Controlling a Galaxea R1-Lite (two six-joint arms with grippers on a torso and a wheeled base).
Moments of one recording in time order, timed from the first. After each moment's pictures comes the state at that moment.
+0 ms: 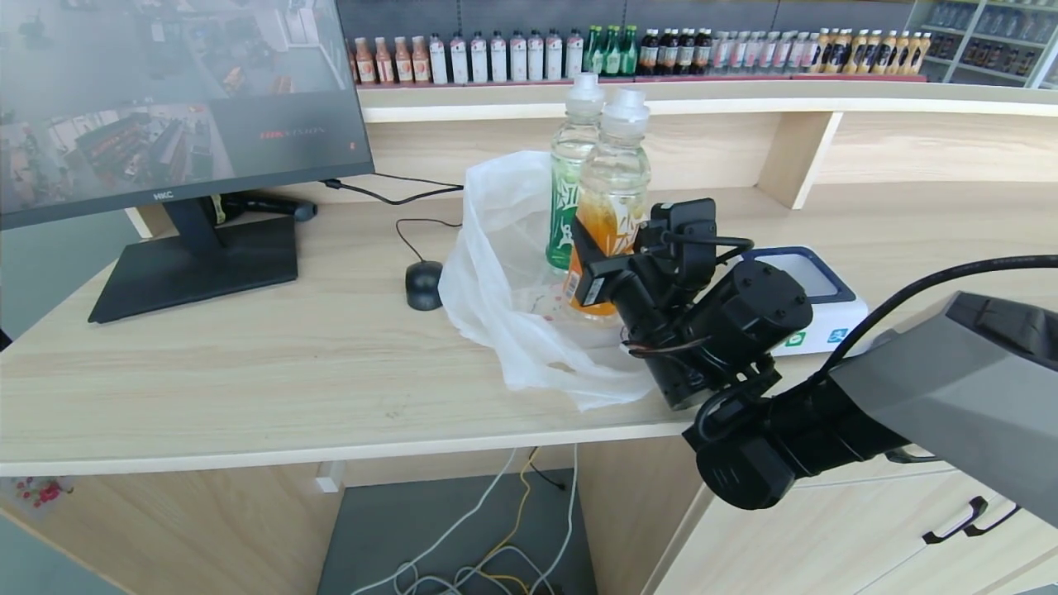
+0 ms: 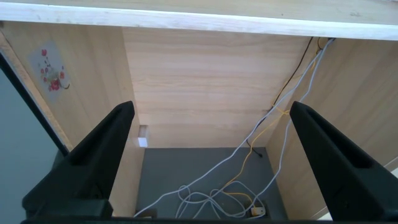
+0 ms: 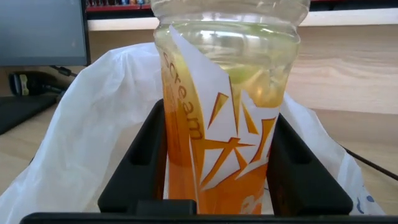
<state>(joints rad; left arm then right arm) 0.00 0.00 0.00 0.00 0.00 0.00 0.64 2.17 -1.10 -1.57 -0.25 -0.17</state>
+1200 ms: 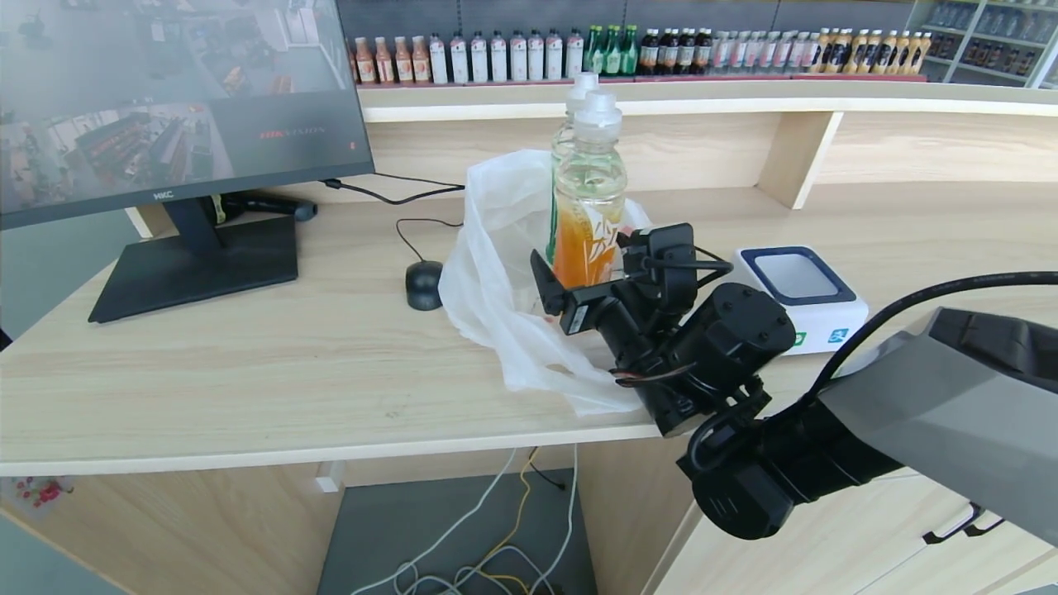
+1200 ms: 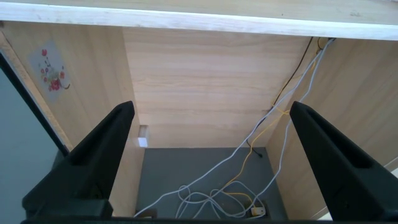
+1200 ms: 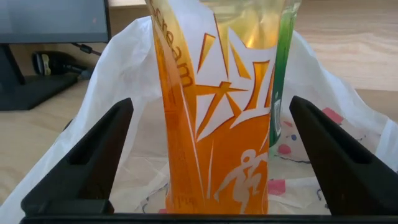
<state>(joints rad) 0.00 0.00 0.00 0.00 0.00 0.00 0.69 2.17 -1.03 -1.57 -0.25 -0.15</state>
